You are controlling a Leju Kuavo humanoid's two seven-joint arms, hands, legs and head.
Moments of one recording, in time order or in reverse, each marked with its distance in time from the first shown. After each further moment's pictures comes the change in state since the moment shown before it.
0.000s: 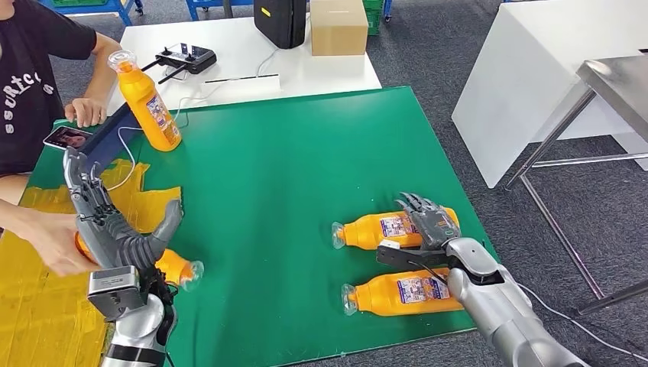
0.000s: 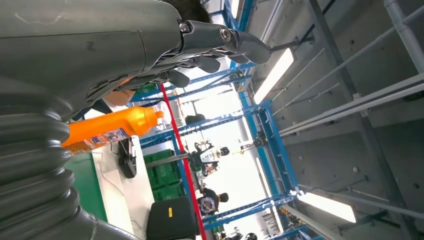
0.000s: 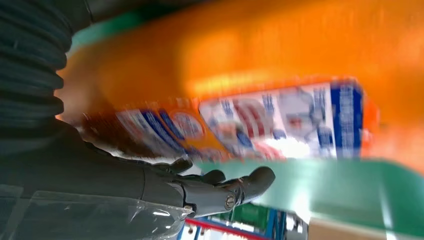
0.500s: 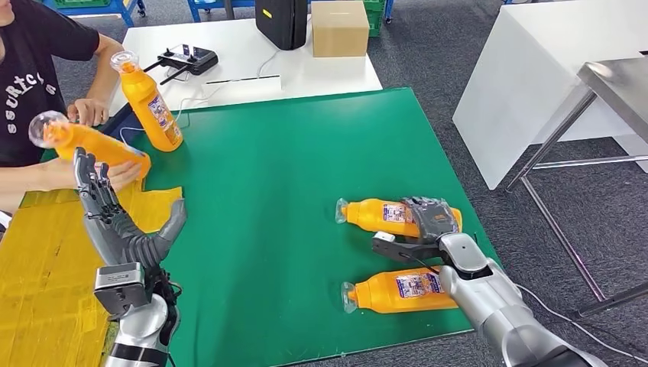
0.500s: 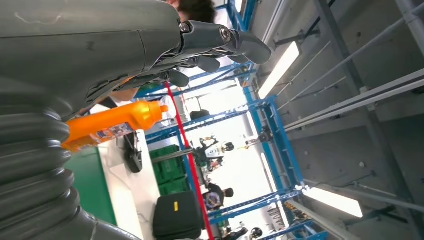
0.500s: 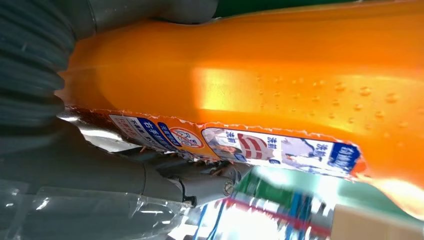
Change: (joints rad) left arm 0.000 0.000 -0.017 0.014 -0.010 0.001 0.028; right arm -0.050 0.036 0.067 0.081 0.064 -0.200 0.139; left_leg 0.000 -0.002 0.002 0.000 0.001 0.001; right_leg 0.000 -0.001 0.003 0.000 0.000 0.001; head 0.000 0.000
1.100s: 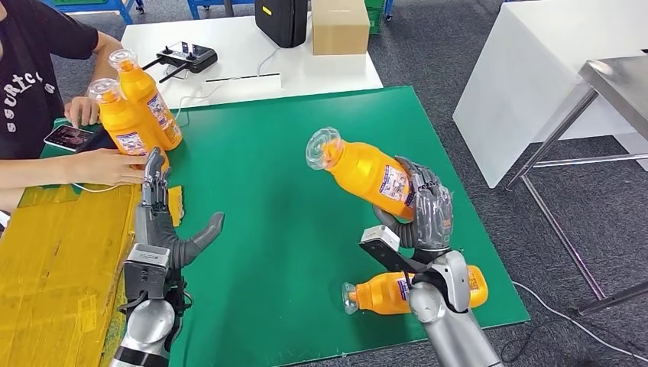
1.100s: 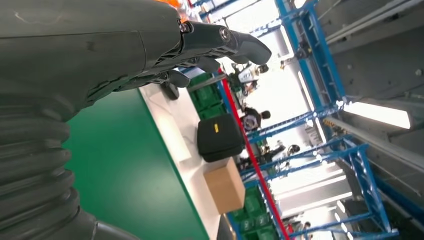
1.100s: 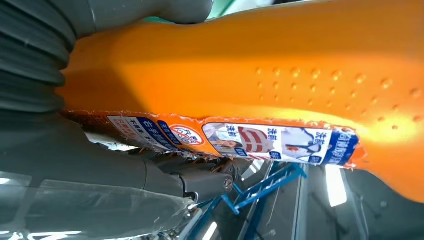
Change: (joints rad) left arm 0.004 0.048 -0.072 0.028 -0.016 -0.263 0.208; right arm 0.318 0.199 -0.214 -0.686 -0.374 -0.321 -0.277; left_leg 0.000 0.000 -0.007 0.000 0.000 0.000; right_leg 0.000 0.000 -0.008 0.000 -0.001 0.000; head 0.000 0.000
